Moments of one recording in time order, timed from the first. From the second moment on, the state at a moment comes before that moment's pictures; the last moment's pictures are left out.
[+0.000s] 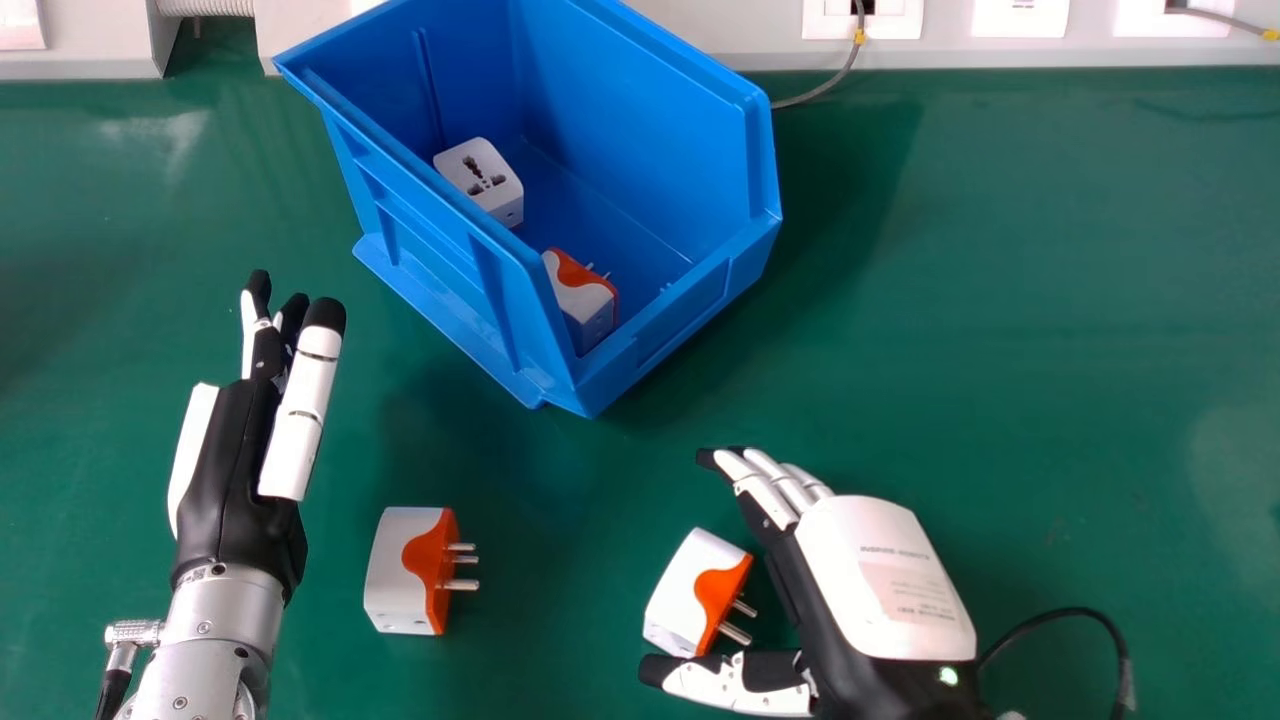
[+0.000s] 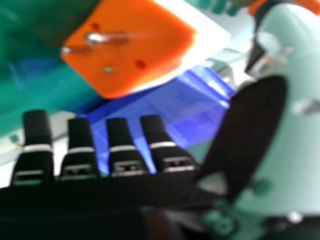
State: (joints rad) left arm 0.09 0.18 0.19 0.09 -0.08 -0.10 -0.09; right arm 0.29 -0.21 0.49 -0.09 -0.95 0.06 -0.25
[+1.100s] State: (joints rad) left arm 0.10 0.18 0.20 0.08 -0.08 -0.09 -0.11; right arm 0.15 -0.18 0.56 0.02 -0.98 0.21 -0.17
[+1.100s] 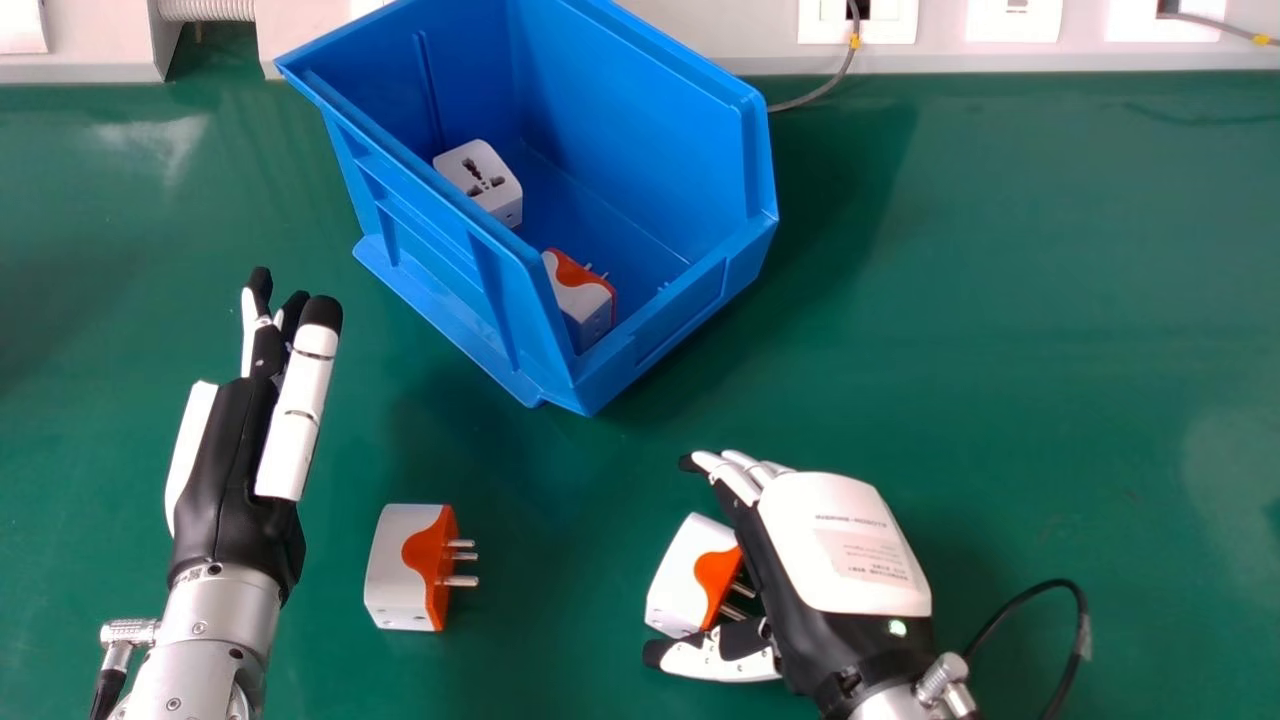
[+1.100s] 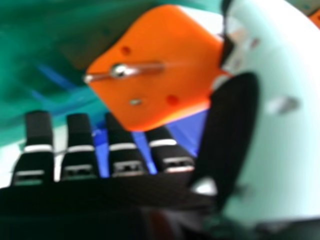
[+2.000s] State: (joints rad) left arm 0.12 0.18 0.20 0.02 -0.08 -0.06 -0.12; right arm 0.10 -0.21 0.54 0.02 -0.89 0.16 -0.14
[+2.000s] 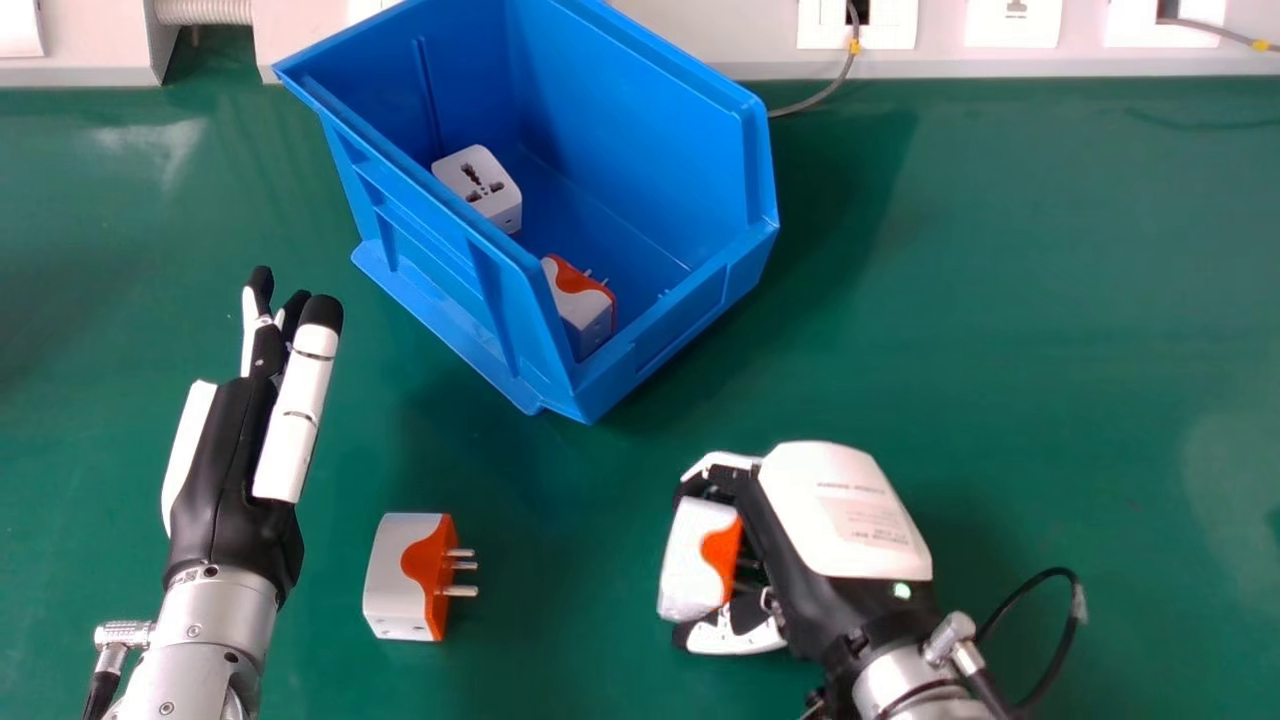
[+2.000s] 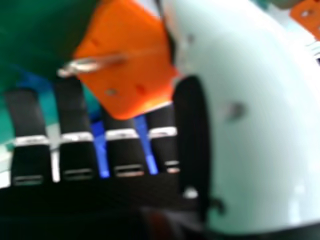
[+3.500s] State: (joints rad) left arm 0.12 0.18 0.20 -0.03 -0.08 0.00 -0.13; right arm 0.29 -0.27 0.32 -0.36 -0.76 0.19 -0.02
